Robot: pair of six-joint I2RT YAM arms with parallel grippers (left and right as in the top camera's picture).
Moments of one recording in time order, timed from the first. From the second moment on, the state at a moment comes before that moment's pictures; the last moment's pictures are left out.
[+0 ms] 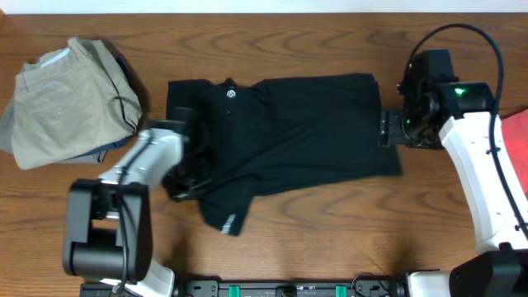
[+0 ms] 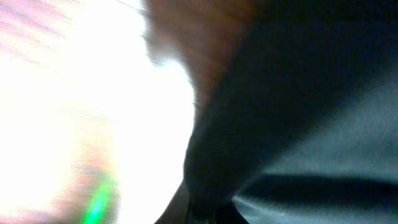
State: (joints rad) left arm -0.08 1.73 0.98 -1.02 0.11 -0.57; right arm 0.07 1.55 1.40 -1.22 0.04 0.20
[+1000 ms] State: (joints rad) left arm 0.08 1.73 0.98 -1.04 0.16 -0.46; right arm 0.02 1.54 0.72 -0.69 -0.27 0.52
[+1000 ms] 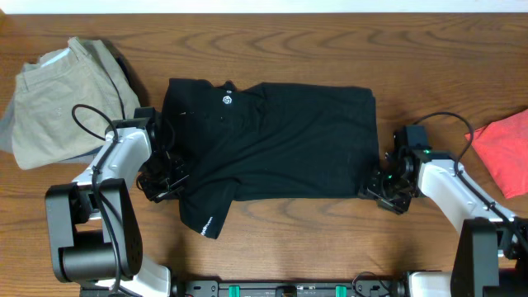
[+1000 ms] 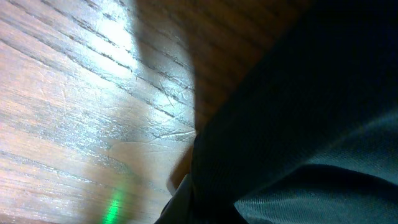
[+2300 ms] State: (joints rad) left arm 0.08 1.17 1.71 -1.21 0.37 -0.33; right arm -0.09 1.33 1.84 -1.30 -0.01 0.24
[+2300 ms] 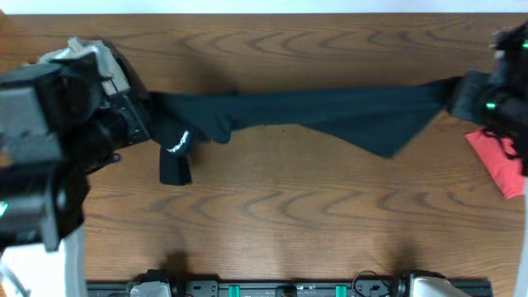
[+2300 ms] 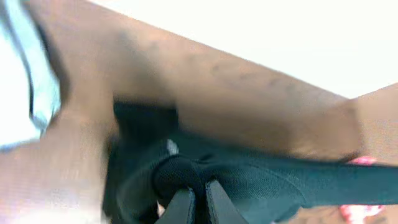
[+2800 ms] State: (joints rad) left arm 0.05 1.44 1.82 -0.89 0.41 -0.33; right arm -0.15 1.49 1.94 -1.09 -0.02 0.17
